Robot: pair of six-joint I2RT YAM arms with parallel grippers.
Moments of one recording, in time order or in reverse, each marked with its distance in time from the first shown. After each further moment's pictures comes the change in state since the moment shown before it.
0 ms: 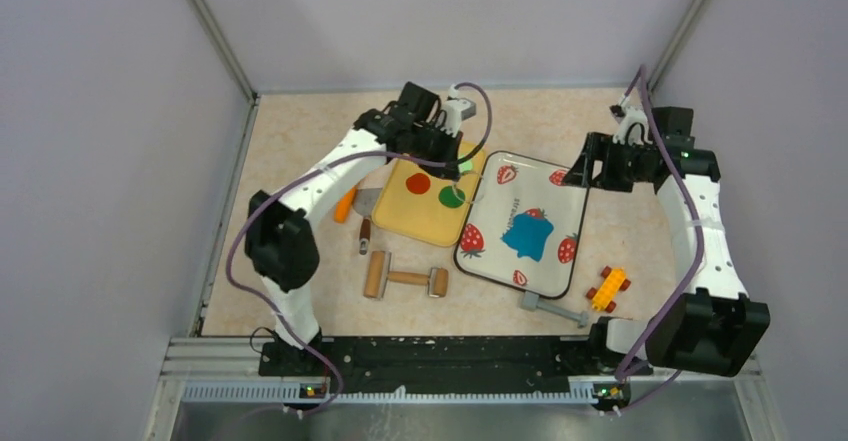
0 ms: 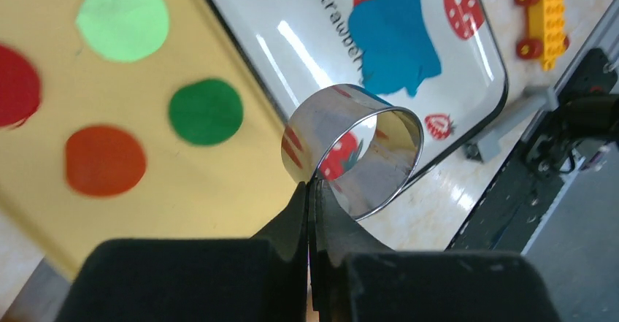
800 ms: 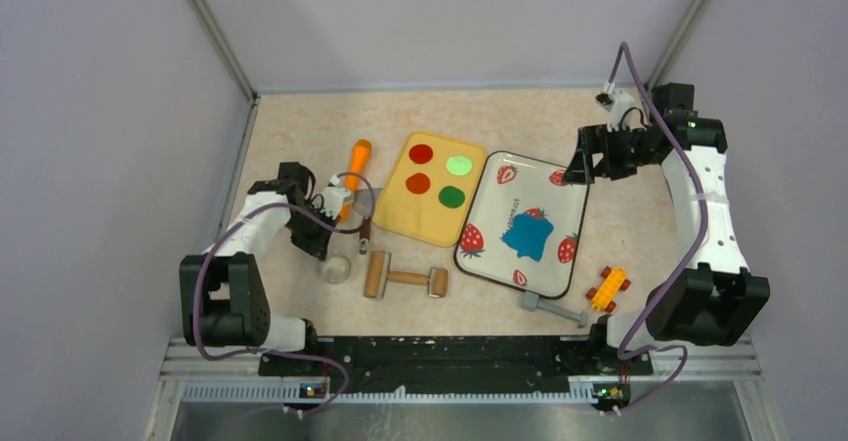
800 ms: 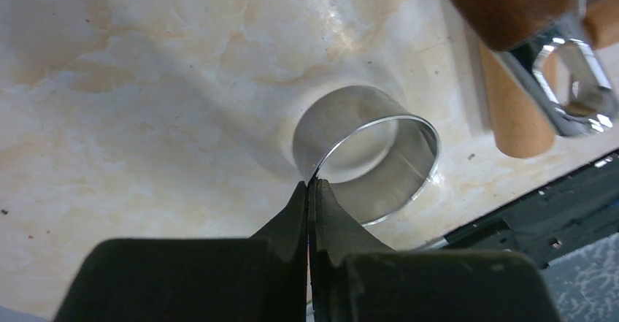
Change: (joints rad) left arm 0.586 -0.354 -0.791 -0.129 -0.199 0.512; right arm 0.014 0.162 0.212 -0.265 -0.079 -0.308
